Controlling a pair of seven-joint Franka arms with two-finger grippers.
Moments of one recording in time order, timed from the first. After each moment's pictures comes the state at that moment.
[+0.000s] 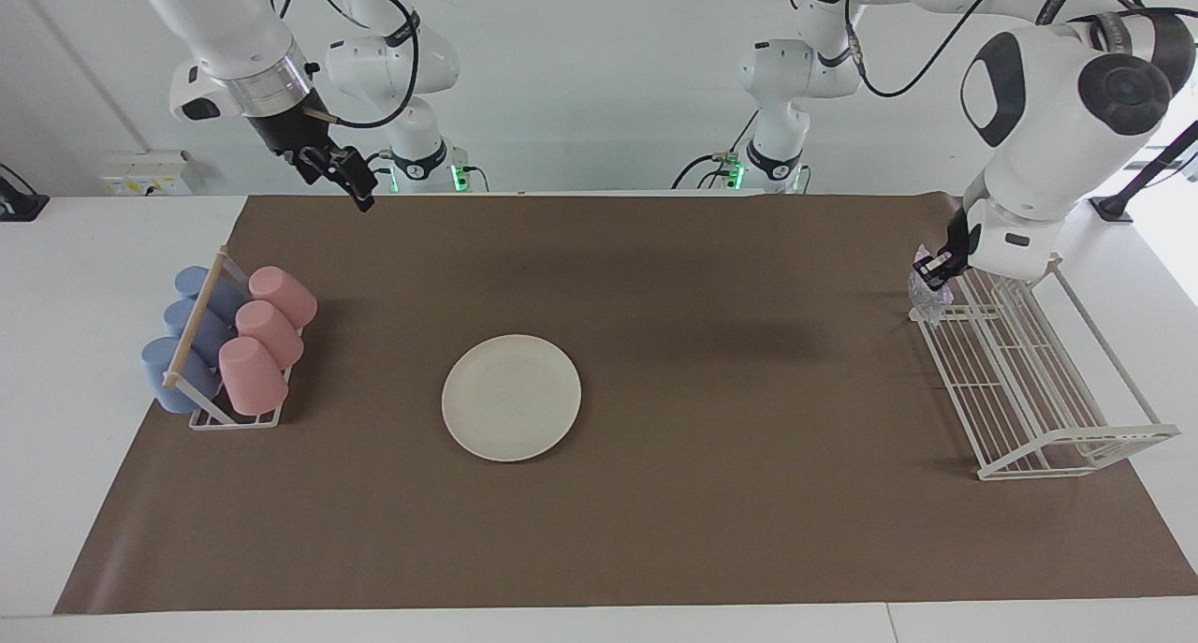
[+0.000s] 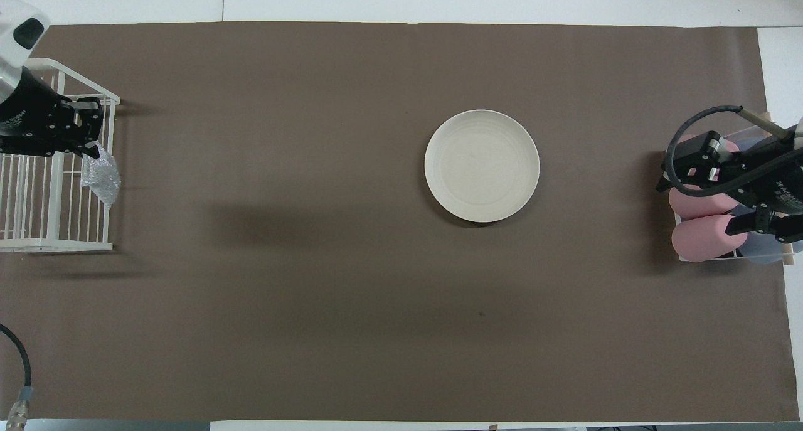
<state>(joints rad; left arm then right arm) -0.10 0.26 0.05 -1.31 -0.05 1.42 -0.40 0.06 -0.05 0.01 -1.57 0.09 1.41 0.72</state>
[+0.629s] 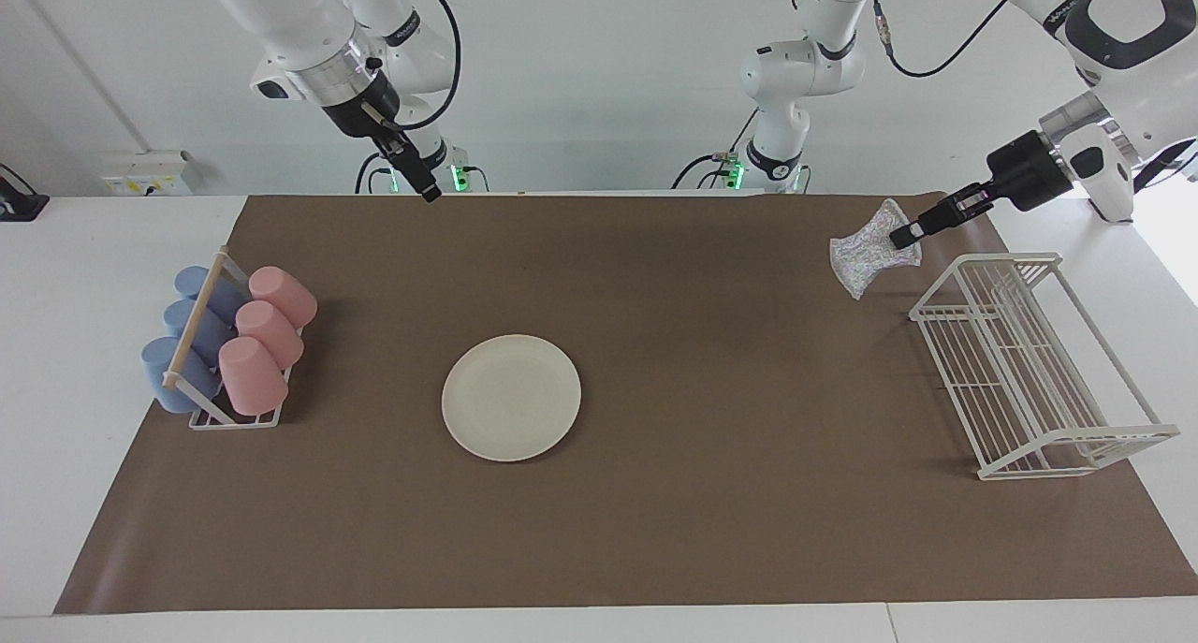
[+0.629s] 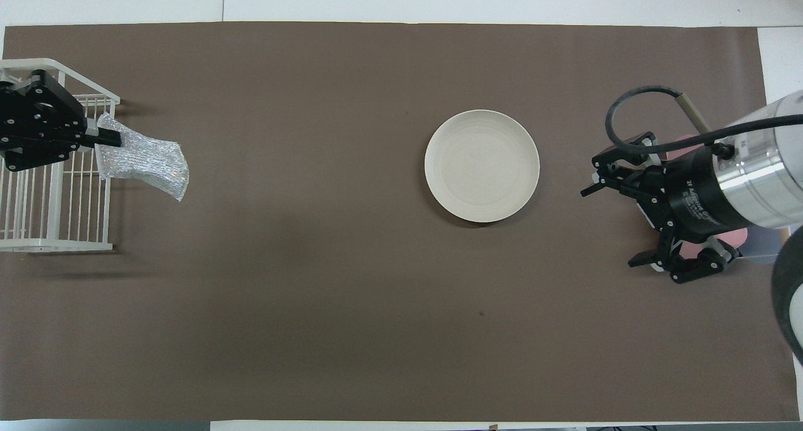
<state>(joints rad) 0.06 0.12 0.05 -1.52 -0.74 1.46 -0.41 0.10 -0.06 0.09 -1.58 0.29 1.42 1.29</state>
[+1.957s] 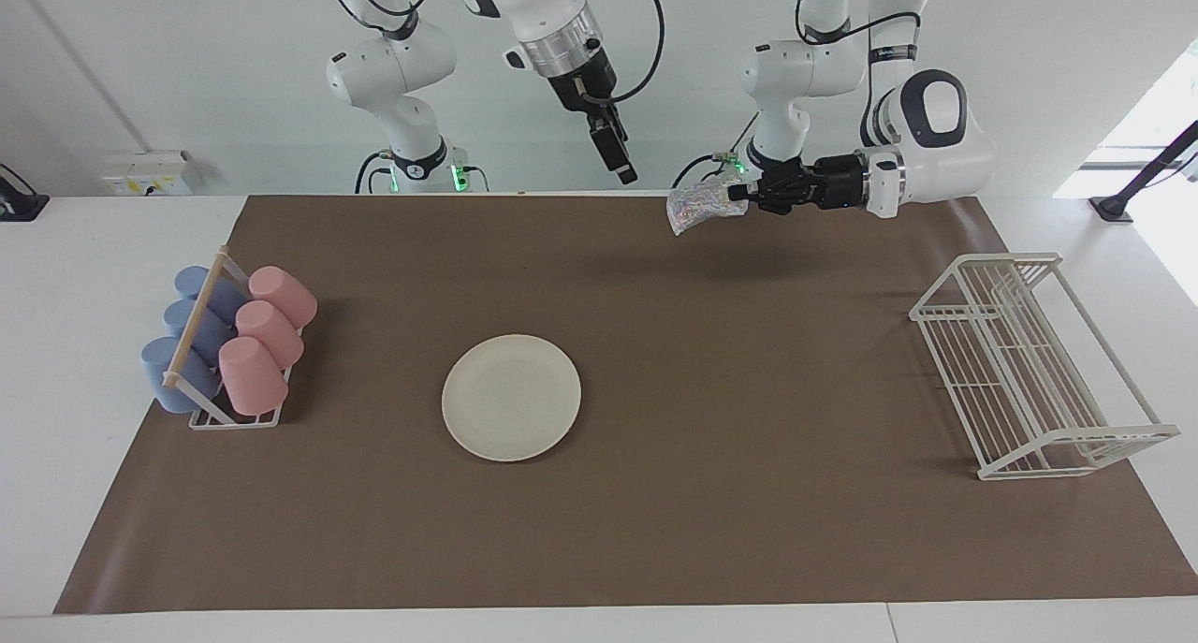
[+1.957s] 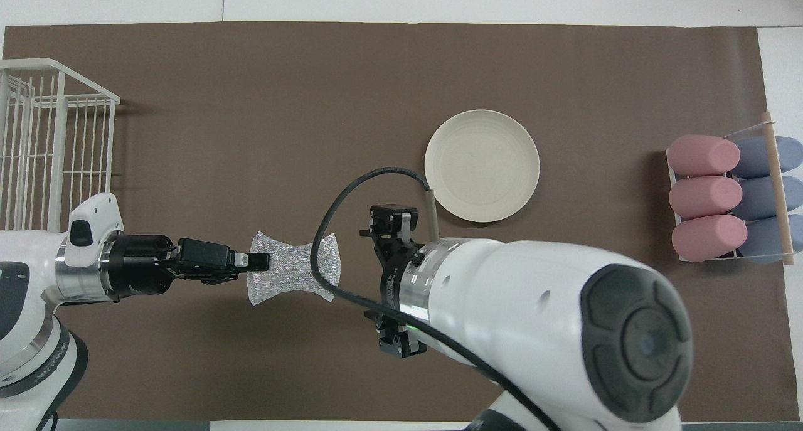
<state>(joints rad) -0.04 -0.24 0.03 -2.45 -1.45 1.59 0.38 0.60 -0.11 0.10 -1.85 0.35 2.08 2.07</state>
